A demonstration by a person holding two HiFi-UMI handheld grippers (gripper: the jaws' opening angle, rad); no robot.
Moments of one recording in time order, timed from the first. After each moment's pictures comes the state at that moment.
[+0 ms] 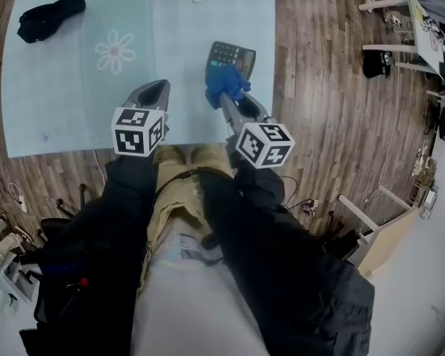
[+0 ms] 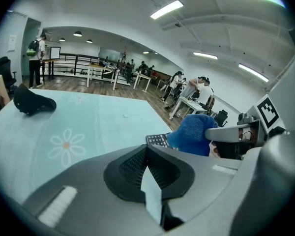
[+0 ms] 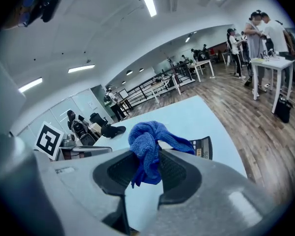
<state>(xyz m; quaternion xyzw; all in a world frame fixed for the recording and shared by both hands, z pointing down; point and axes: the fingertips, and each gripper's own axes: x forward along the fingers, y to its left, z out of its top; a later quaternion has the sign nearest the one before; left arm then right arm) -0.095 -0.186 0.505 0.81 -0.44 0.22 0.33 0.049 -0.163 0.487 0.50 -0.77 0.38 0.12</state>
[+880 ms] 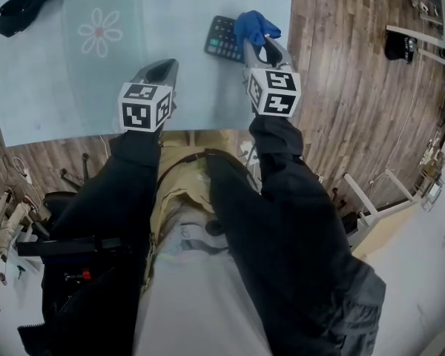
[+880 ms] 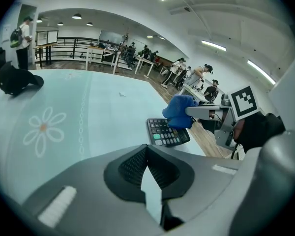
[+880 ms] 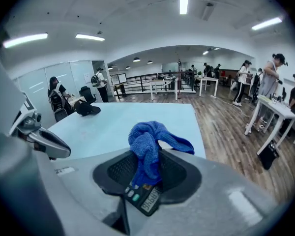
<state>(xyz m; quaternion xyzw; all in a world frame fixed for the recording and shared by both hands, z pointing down) -0.060 -0.208 0.599 0.78 -0.41 0.27 0.39 0.114 -0.274 0.583 0.53 -0.76 0.25 0.26</state>
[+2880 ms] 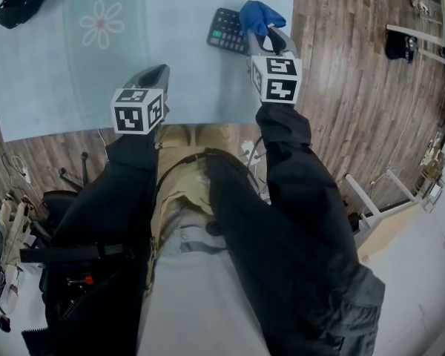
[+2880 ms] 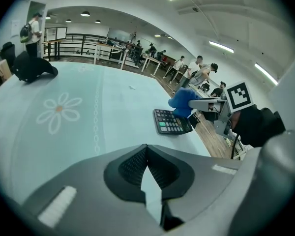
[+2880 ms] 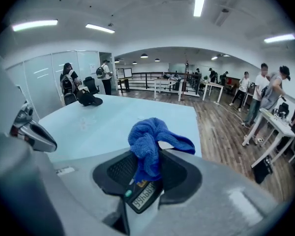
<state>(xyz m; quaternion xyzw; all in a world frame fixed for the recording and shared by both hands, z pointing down) -0.088 -0.171 0.612 0.75 -0.43 0.27 0.41 0.116 -0.276 0.589 0.52 -0.77 0.21 0.31</state>
